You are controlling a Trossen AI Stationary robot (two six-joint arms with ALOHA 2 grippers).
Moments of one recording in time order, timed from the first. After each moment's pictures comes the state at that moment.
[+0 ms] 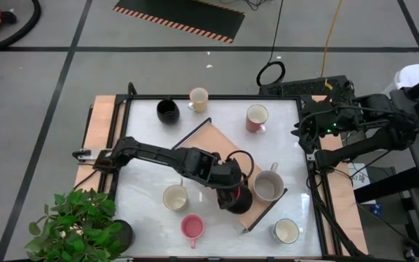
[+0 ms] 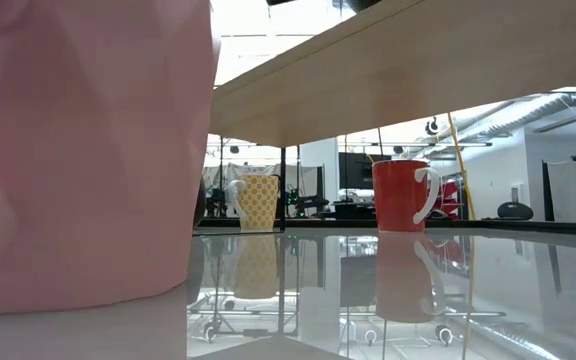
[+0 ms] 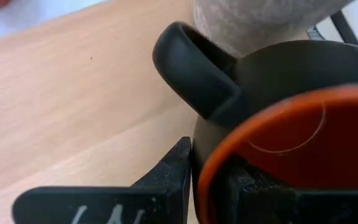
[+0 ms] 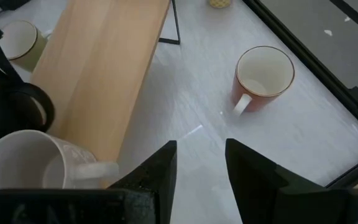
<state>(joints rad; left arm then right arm) -0.26 2.18 2.35 -1.20 -0.13 -0.56 0.06 1.01 1.56 -1.53 0.26 0.57</state>
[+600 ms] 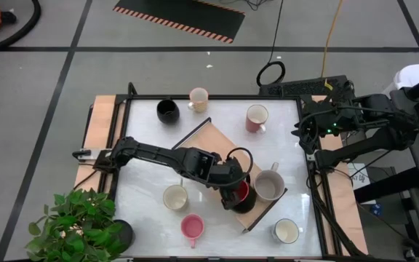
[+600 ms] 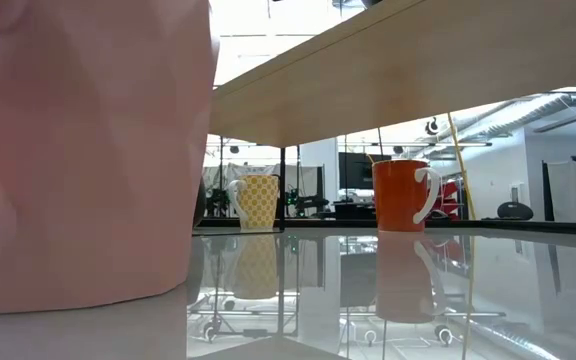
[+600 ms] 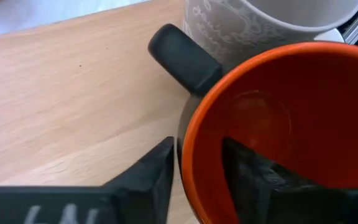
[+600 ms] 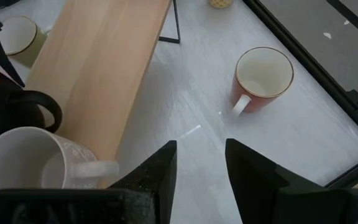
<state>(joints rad) -0.26 2.18 2.35 -1.15 -0.12 -0.65 0.06 1.01 1.56 -1.54 0.26 0.55</state>
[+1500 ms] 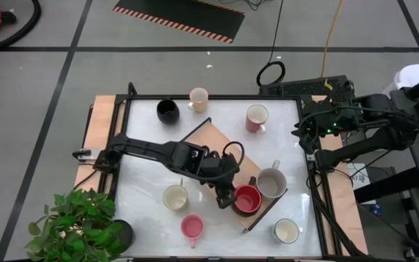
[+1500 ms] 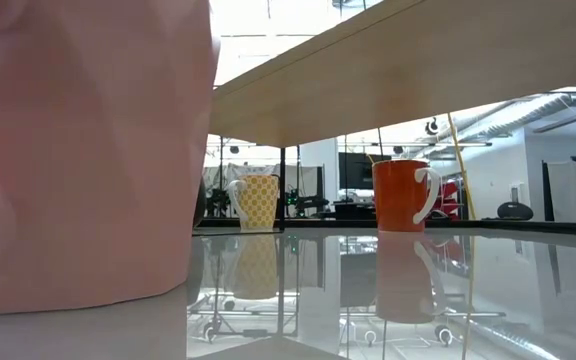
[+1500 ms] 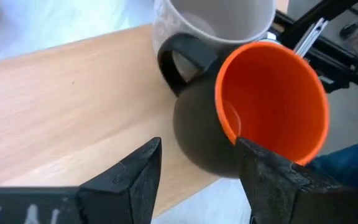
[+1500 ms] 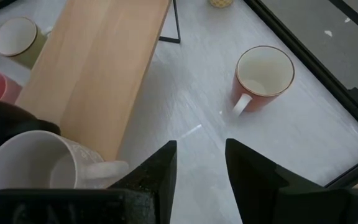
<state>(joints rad) -0.26 2.10 2.35 -1.12 -0.08 -0.62 0.06 1.01 1.56 -1.54 0.26 0.56</state>
